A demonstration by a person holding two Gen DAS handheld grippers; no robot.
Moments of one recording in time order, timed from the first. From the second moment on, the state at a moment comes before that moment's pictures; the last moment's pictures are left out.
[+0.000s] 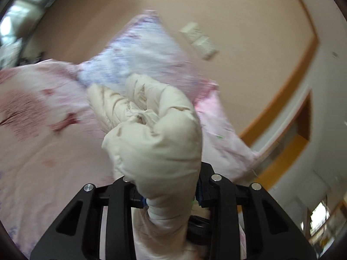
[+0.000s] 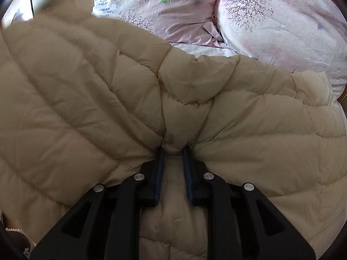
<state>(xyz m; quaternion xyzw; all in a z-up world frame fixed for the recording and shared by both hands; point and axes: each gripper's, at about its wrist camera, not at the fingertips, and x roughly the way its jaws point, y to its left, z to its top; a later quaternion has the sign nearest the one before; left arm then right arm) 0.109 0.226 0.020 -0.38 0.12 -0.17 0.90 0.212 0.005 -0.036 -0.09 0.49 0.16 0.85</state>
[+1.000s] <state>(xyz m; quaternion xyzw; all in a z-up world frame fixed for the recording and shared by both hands) 0.148 0.021 0.037 -0.18 0.20 -0.36 0.89 0.206 -0.248 0.014 0.17 0.46 0.09 0.87</state>
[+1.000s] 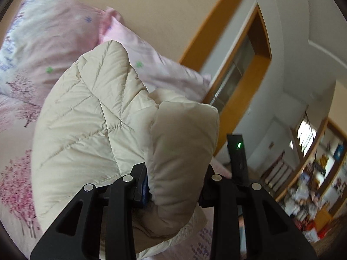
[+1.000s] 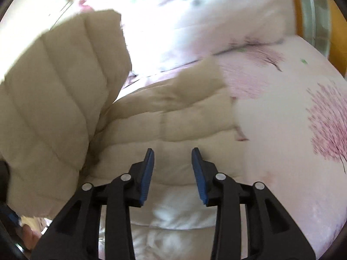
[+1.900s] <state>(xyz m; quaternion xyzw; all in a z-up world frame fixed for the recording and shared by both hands) 0.147 -0.106 -0.012 -0.02 0.29 -0.42 0.86 0.270 -0.309 -0.009 0.19 0.49 0.05 0.85</state>
